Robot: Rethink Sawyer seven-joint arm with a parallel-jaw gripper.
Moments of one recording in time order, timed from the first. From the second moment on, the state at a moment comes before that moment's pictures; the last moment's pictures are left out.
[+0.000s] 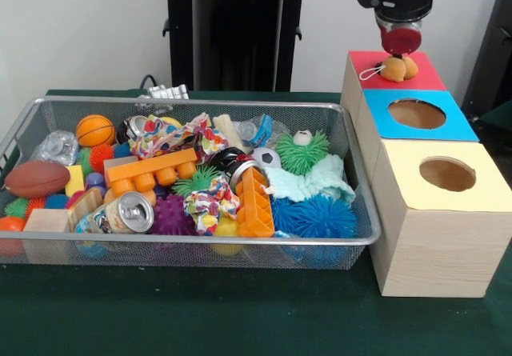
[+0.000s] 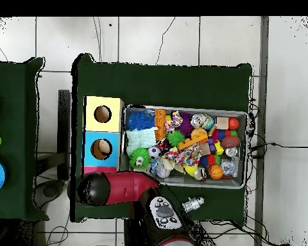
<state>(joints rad) -0.16 -0.74 0.28 2.08 0.04 0.48 0.40</state>
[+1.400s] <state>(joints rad) -0.16 -0.69 0.29 1.98 -0.01 0.65 0.46</state>
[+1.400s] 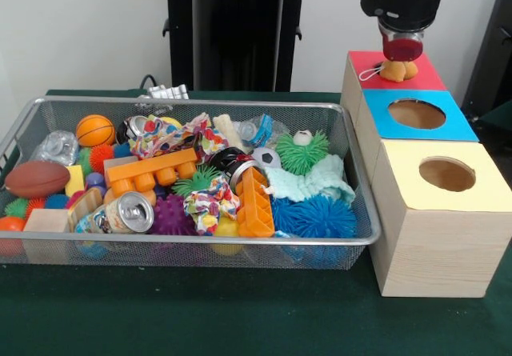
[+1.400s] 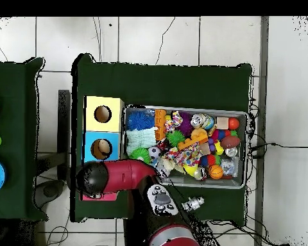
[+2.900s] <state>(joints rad) -0.36 -0.68 0.49 2.08 -0.10 0.53 0.46</state>
